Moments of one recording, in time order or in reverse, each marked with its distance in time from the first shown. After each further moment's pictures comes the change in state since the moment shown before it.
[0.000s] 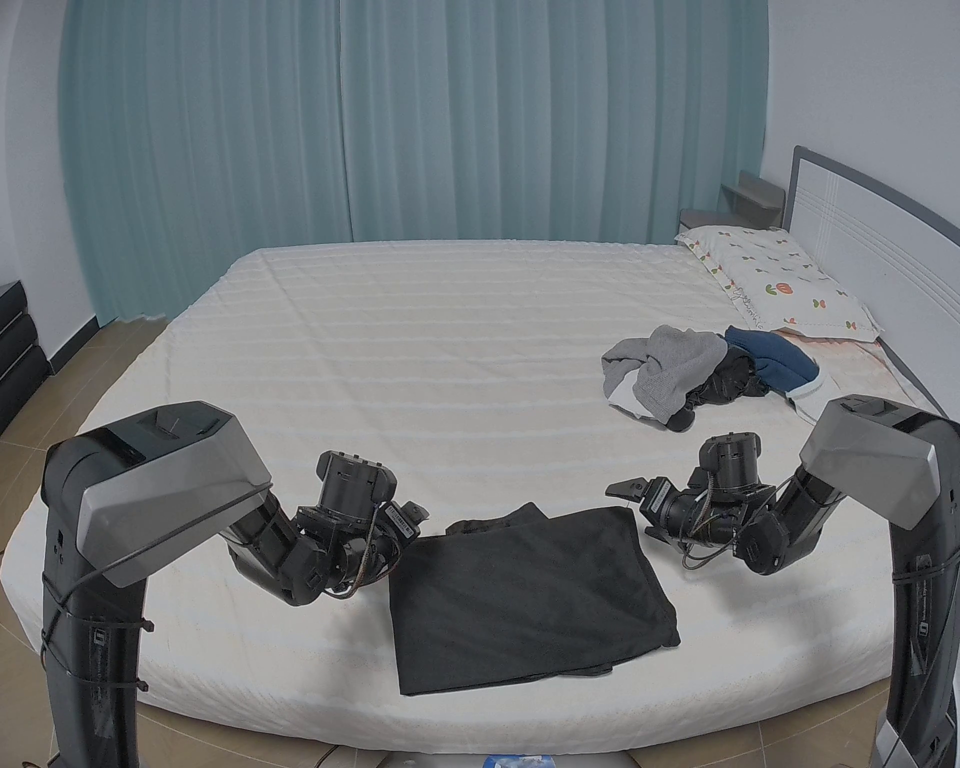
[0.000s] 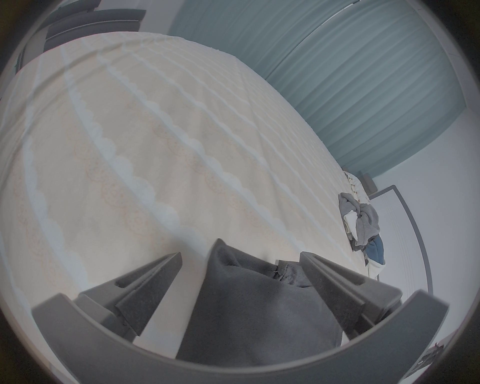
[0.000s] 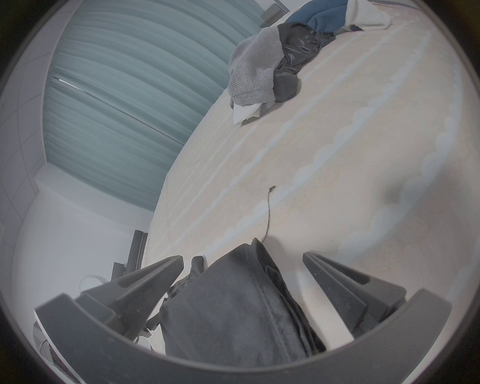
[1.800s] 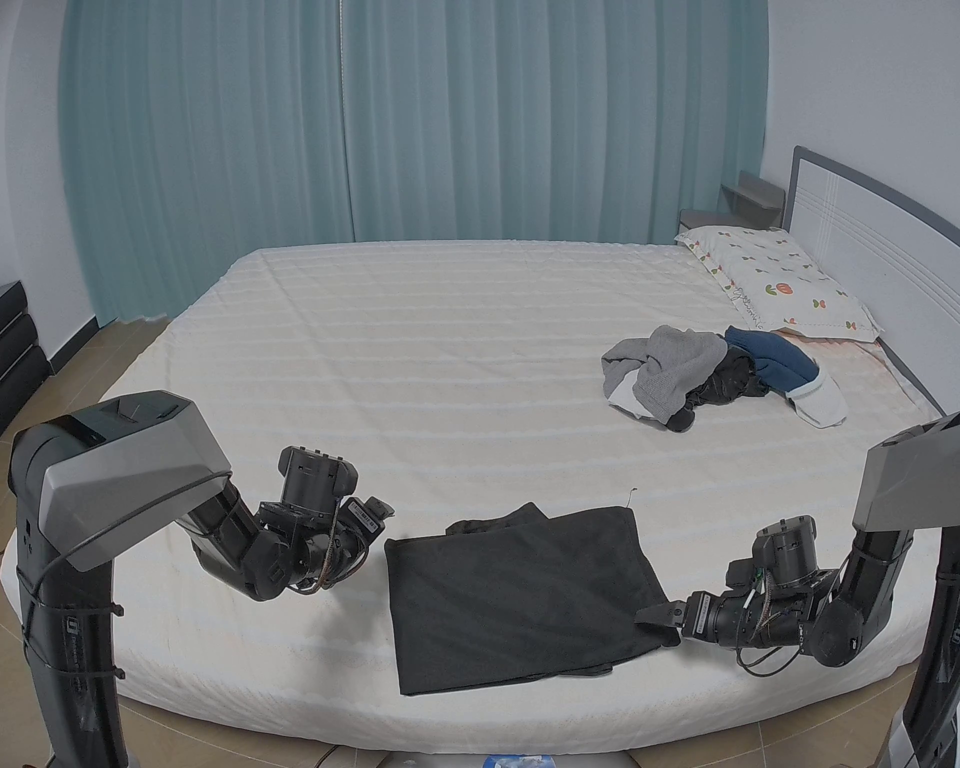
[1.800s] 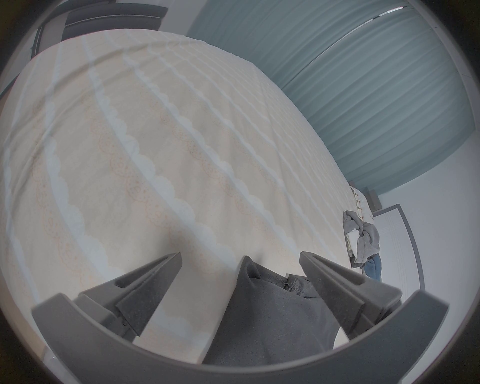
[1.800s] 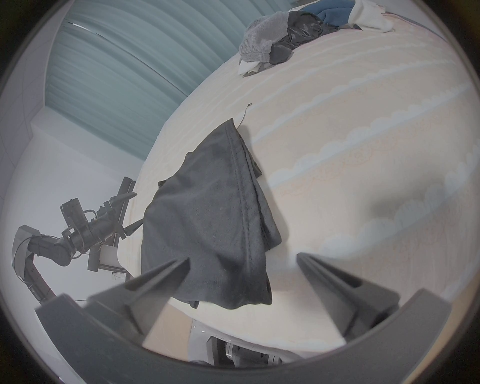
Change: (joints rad) left arm 0.072 -0.076 0.103 -0.006 -0.024 -0.056; right arm 0.033 -0.230 0.690 -0.241 0.056 -0.237
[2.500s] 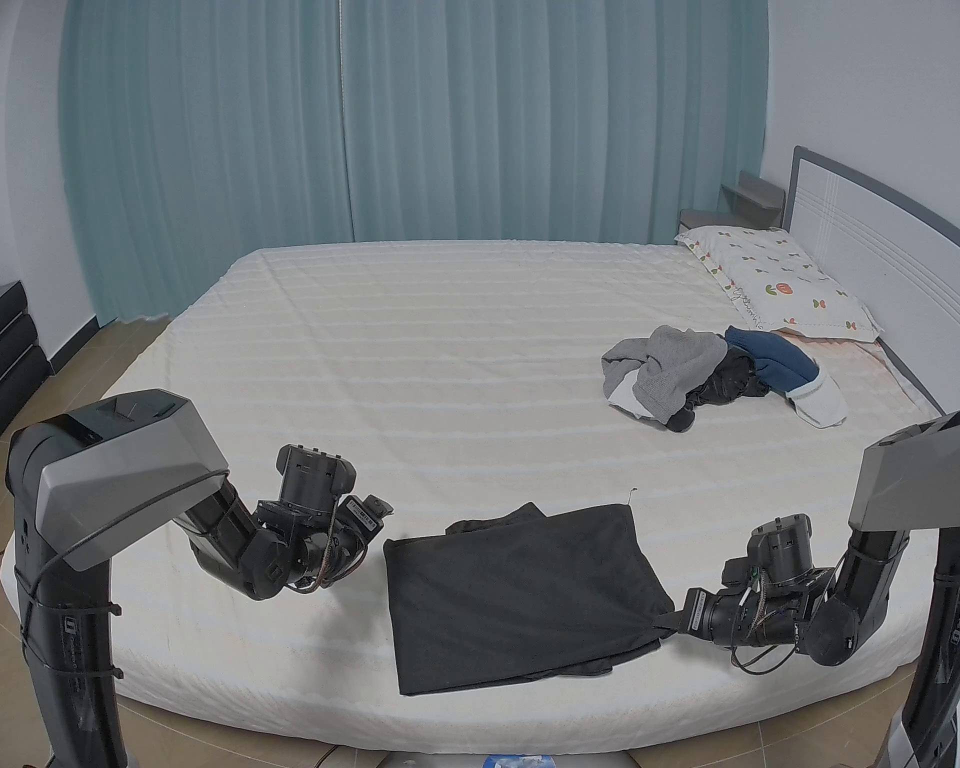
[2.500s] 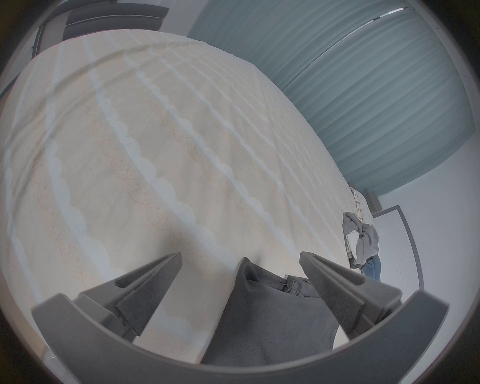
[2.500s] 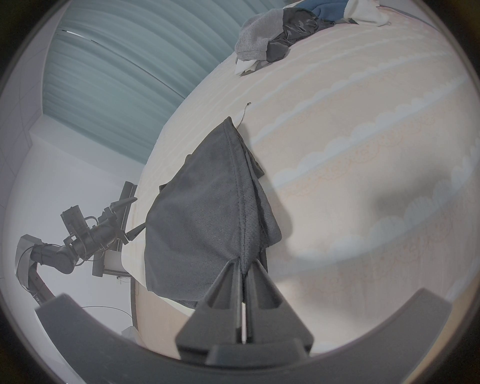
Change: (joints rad) left arm 0.003 -0.008 0.003 0.000 -0.001 -0.001; right arm 0.021 0.003 -0.012 0.009 0.004 0.042
